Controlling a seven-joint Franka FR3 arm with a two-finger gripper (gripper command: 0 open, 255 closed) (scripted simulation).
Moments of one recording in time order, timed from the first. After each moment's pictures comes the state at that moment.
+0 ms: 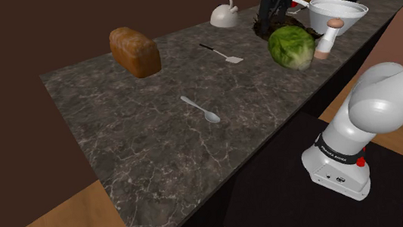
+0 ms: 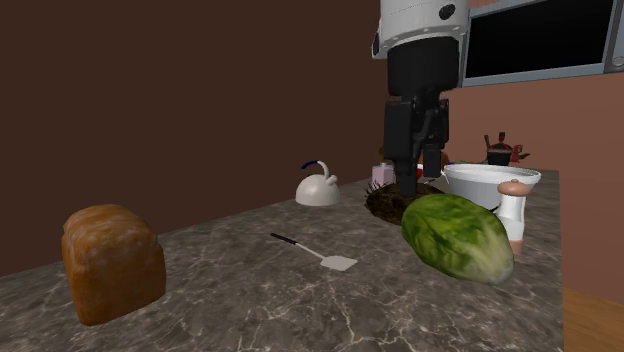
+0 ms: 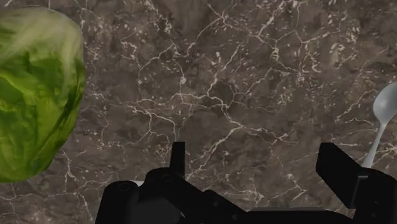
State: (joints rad) arm -0.02 -0.67 -0.01 -2.32 -0.09 1.61 0.05
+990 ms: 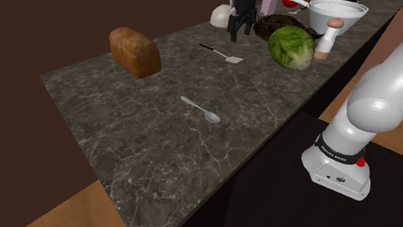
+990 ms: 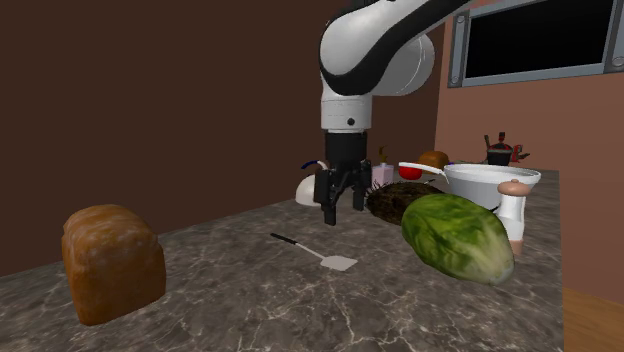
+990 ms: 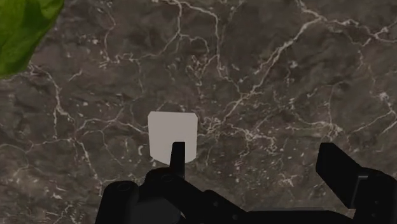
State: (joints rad) arm -0.06 -0.19 -0.15 -2.17 -0.08 2.00 -0.07
